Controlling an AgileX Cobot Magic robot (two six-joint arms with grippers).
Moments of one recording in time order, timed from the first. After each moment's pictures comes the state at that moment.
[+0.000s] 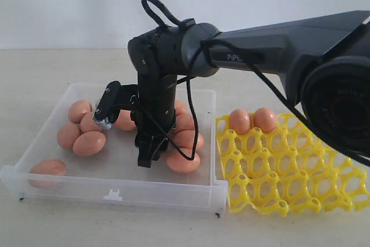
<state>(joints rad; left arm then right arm) -0.03 0.00 0.00 0.54 0.36 -0.53 0.78 2.31 -1.82 0.01 0.97 -0.67</state>
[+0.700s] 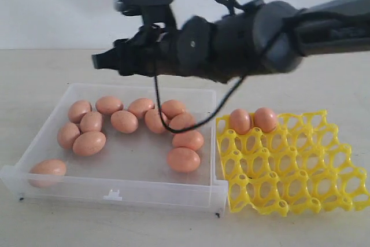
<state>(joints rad) -0.03 0.00 0.00 0.54 0.36 -0.53 0.77 1.95 -1.33 0.61 -0.16 -0.34</state>
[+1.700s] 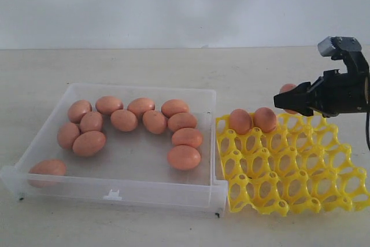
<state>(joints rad) -0.03 0.00 0.00 0.54 0.36 -0.53 -0.13 1.86 -0.85 -1.50 -0.76 1.21</state>
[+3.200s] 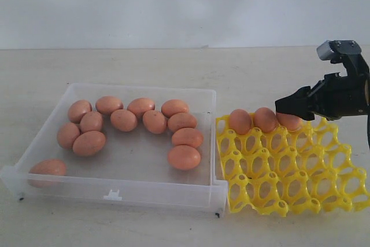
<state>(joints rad) -0.03 0.00 0.00 0.54 0.36 -0.53 -0.13 1.86 -0.85 -1.53 -0.73 1.23</state>
